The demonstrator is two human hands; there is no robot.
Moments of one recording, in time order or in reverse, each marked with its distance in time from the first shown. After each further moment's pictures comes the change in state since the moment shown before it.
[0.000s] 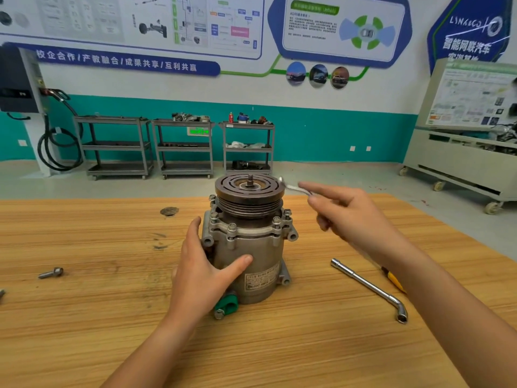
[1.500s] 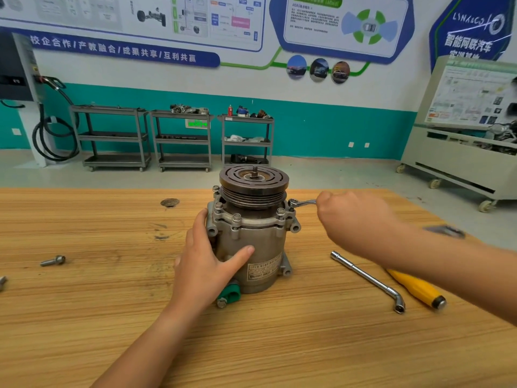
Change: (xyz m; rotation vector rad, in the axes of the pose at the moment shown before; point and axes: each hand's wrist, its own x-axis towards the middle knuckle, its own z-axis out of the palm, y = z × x) left_hand -0.003 -0.002 -0.002 0.121 0.010 0.052; right_hand -0.002 -0.020 0.010 -1.490 -0.191 -0.119
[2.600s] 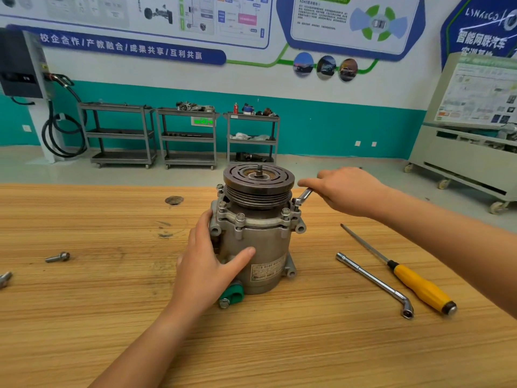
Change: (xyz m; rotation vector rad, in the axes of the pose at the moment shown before) left_hand -0.001 -0.002 -0.003 -0.026 -0.013 0.005; right_hand 0.075 0.036 0.036 -0.048 0.200 -0.255
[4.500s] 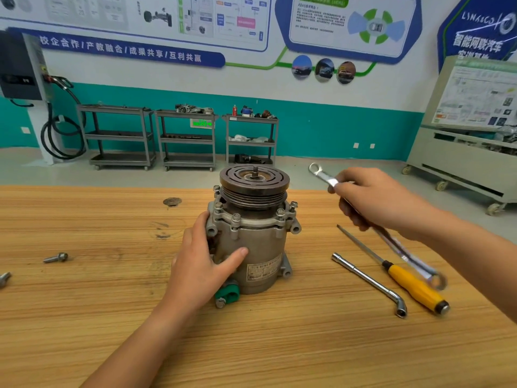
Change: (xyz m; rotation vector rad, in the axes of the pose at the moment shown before) left_hand 0.001 0.004 -0.007 0.090 -0.038 -0.020; right_hand -0.061 -0.023 -0.064 1.124 0.011 0.560
